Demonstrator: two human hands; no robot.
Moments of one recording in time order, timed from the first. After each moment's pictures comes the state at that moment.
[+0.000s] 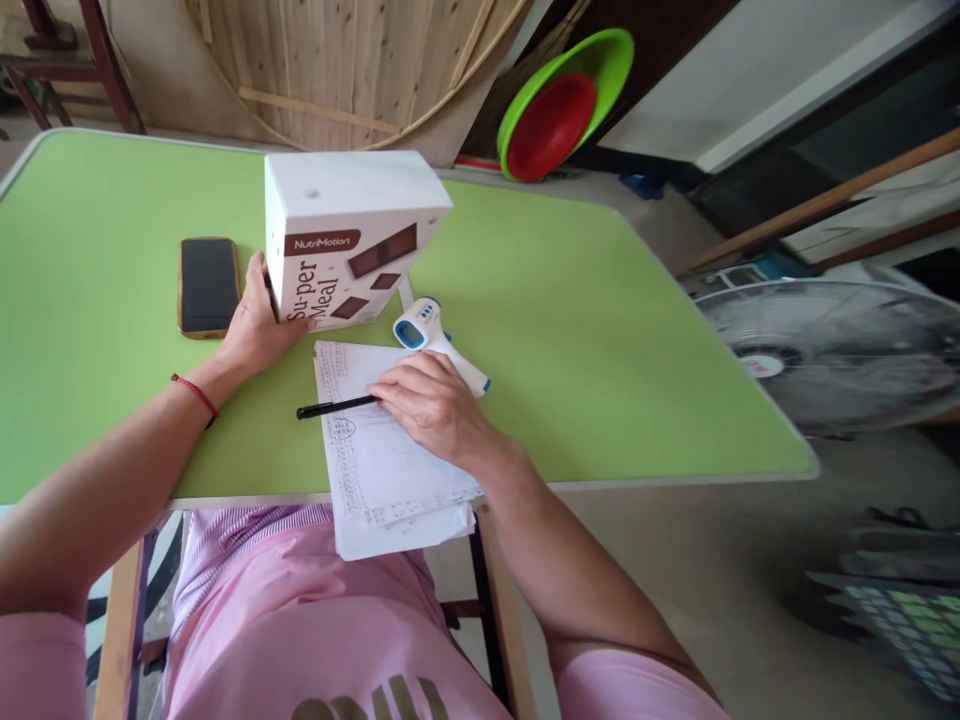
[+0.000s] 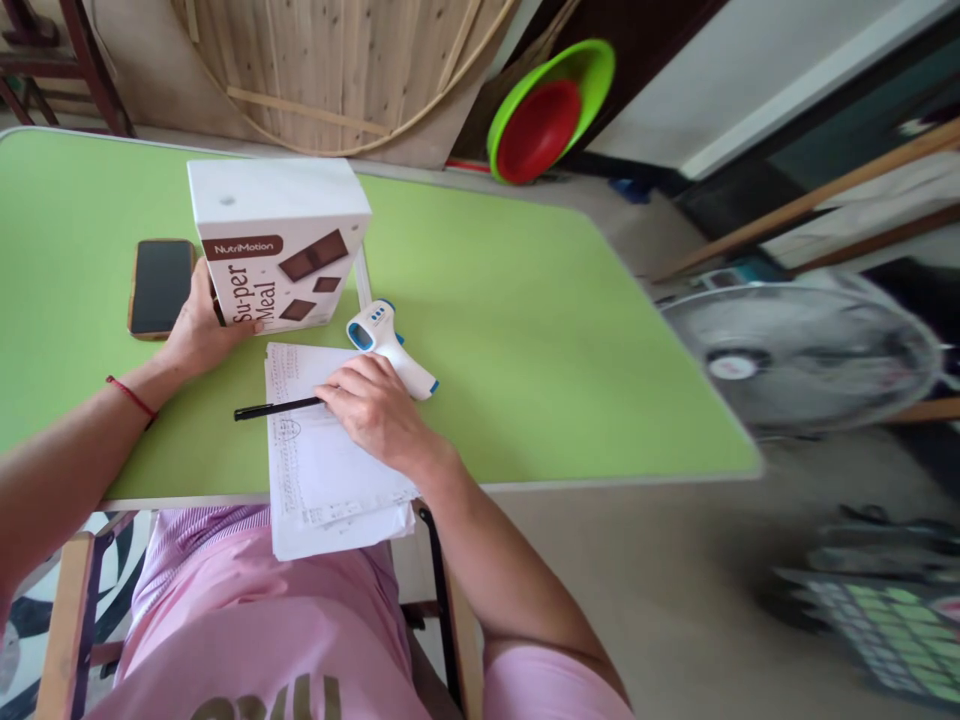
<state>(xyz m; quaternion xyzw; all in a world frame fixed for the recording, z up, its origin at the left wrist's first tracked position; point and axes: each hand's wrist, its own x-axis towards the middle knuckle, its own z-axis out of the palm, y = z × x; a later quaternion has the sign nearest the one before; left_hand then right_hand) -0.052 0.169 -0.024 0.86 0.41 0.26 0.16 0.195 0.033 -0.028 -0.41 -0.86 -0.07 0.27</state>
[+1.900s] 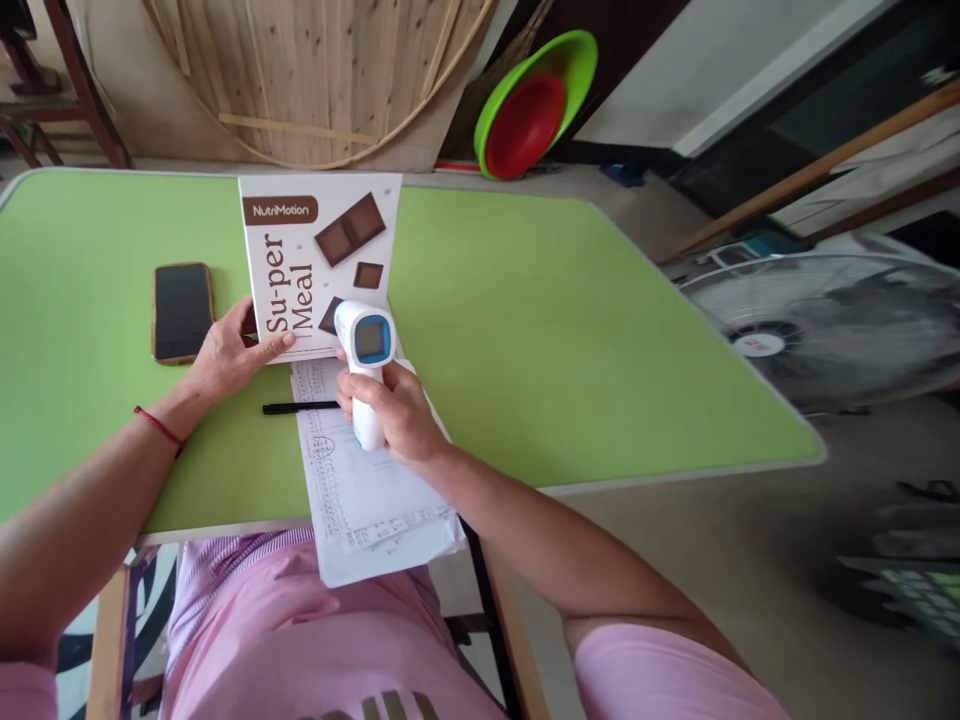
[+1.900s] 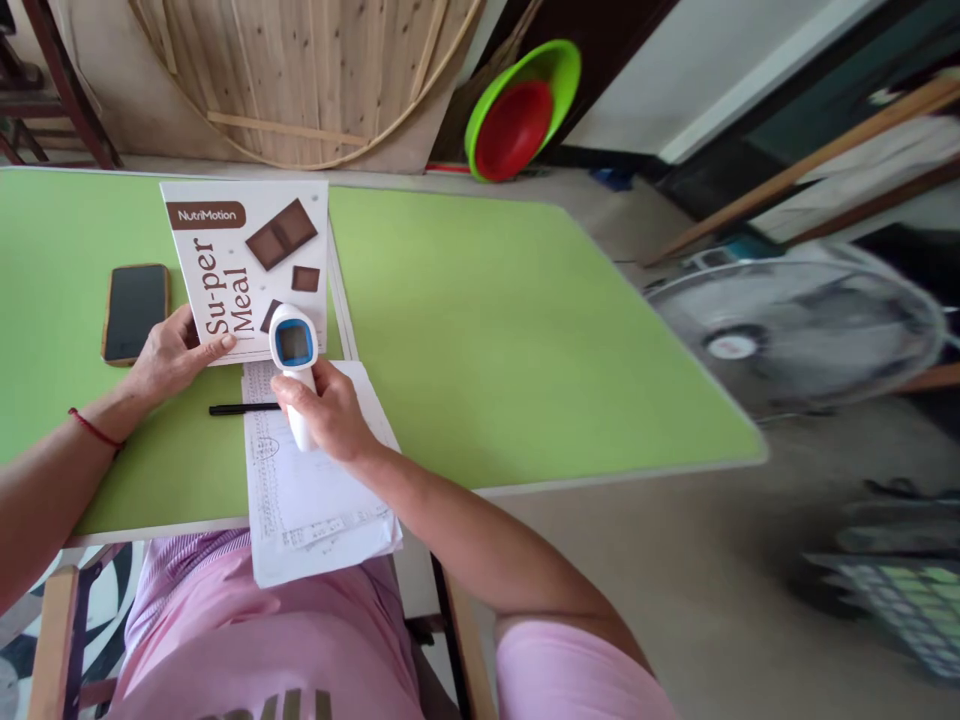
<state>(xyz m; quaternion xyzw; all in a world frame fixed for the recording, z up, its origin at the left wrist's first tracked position) -0.050 0.159 -0.006 0.73 0.40 0.38 0.40 0.148 0.047 -0.015 -0.44 -0.43 0.56 0.55</state>
